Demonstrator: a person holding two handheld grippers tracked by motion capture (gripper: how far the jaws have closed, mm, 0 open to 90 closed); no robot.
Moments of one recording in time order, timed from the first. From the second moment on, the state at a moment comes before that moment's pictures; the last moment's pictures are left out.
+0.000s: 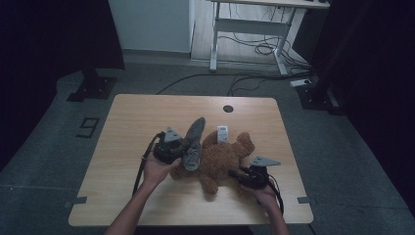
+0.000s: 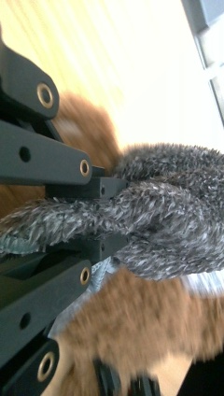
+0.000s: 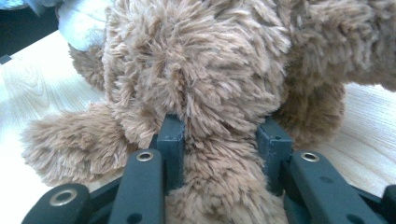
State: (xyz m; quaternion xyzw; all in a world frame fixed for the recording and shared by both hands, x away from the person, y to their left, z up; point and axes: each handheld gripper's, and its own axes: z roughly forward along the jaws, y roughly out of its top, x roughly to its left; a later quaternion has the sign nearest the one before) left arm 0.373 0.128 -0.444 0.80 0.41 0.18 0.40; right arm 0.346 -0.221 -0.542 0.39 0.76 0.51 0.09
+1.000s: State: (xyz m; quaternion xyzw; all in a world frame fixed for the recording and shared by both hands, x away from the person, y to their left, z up) left arm 0.371 0.186 -0.495 0.78 0.48 0.14 0.39; right arm 0.349 -0.222 -0.542 0.39 0.76 0.51 0.08
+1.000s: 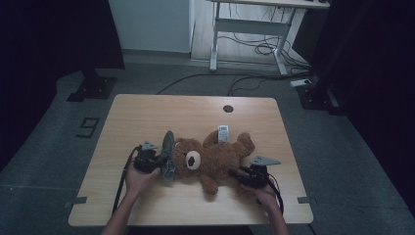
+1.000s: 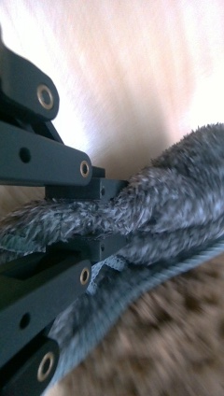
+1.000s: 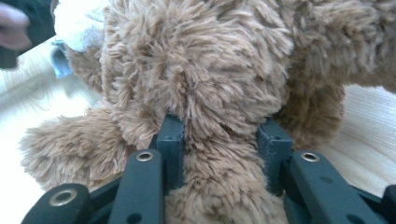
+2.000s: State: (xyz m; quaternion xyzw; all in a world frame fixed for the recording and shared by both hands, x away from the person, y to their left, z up) left arm 0.390 0.123 -0.454 0.80 0.42 0.16 0.41; right arm 0.364 -0.209 -0.542 0.39 0.76 0.51 0.11
